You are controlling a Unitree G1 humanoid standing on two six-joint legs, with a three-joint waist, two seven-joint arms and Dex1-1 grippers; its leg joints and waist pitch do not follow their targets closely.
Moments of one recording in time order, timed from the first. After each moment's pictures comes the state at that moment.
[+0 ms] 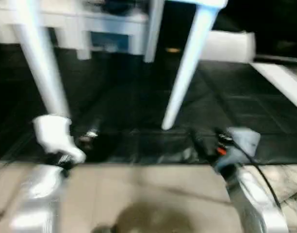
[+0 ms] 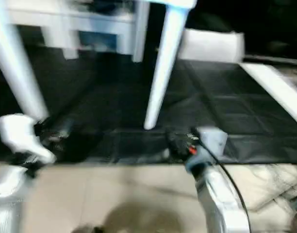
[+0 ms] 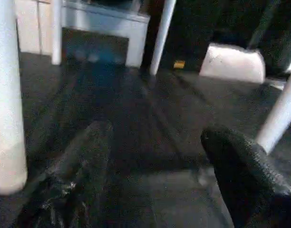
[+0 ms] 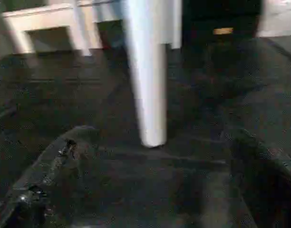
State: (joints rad) left arm 0.08 0.11 0.15 -0.30 -0.20 0.33 -0.31; right arm 0.05 -0.12 0.02 -0.23 0.31 0.37 0.26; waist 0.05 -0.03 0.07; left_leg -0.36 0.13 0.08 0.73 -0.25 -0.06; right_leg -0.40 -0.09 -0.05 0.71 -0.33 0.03
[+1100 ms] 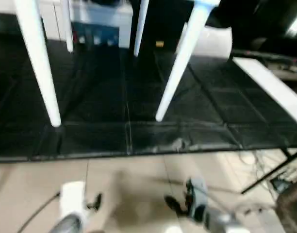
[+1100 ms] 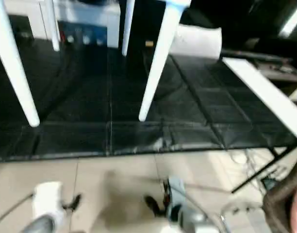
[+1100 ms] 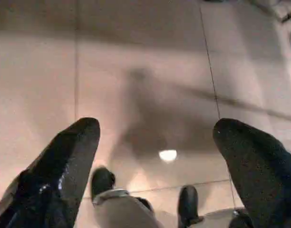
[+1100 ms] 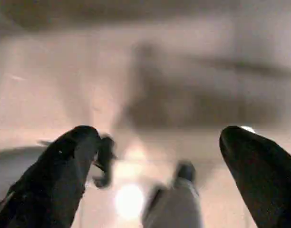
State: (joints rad) left arm 0.04 0.08 0.12 0.61 -0.09 0.17 -0.17; right arm -0.08 -0.06 0.10 0.86 0.20 0.23 0.28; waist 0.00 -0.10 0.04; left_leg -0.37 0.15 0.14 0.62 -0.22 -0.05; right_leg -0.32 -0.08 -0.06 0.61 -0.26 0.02
